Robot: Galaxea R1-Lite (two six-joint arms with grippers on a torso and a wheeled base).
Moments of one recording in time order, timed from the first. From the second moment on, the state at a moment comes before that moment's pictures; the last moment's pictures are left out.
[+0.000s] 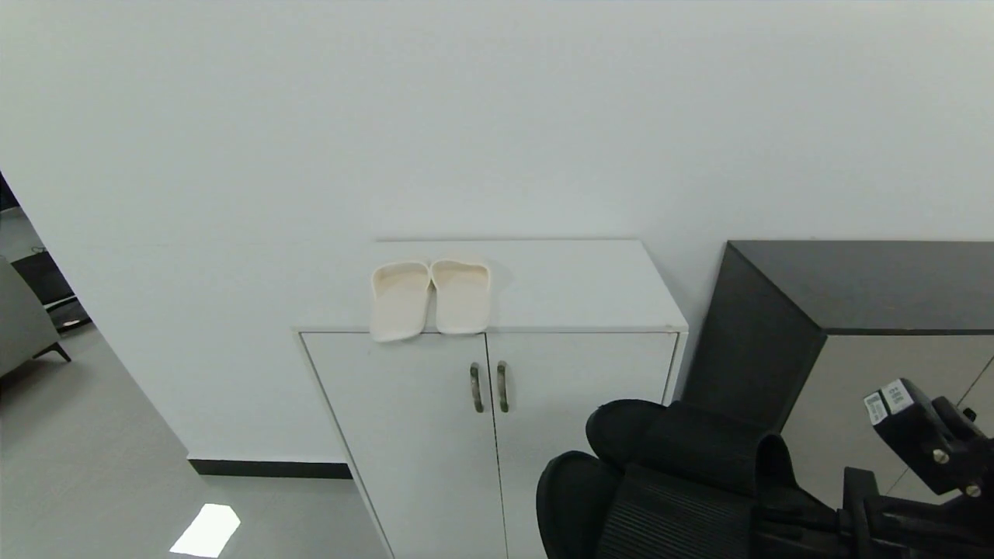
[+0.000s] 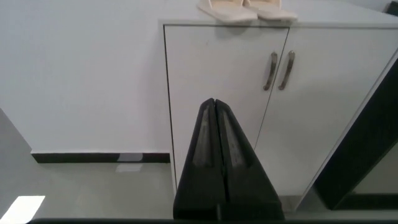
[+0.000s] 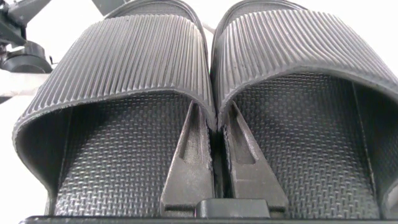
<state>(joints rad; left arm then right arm) 0.00 0.00 0.00 0.00 -0.01 -0.02 0.81 1.24 -0.31 -0.68 0.23 0.18</state>
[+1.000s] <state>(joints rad) 0.00 0.00 0.00 0.00 -0.01 -0.01 0.81 1.25 -0.31 -0.68 0.23 0.19</state>
